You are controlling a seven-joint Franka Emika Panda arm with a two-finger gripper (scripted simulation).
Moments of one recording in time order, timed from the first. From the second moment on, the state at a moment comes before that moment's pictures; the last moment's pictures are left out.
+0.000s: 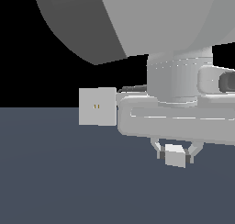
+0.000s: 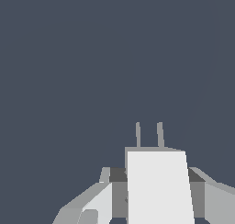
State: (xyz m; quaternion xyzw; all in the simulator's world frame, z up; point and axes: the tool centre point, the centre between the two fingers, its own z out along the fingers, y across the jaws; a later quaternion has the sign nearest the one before) arm -0.085 -0.103 0.012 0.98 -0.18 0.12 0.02
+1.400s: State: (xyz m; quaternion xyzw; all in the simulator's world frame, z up) arm -0.066 -0.008 0.061 0.98 -0.13 0.12 0.02
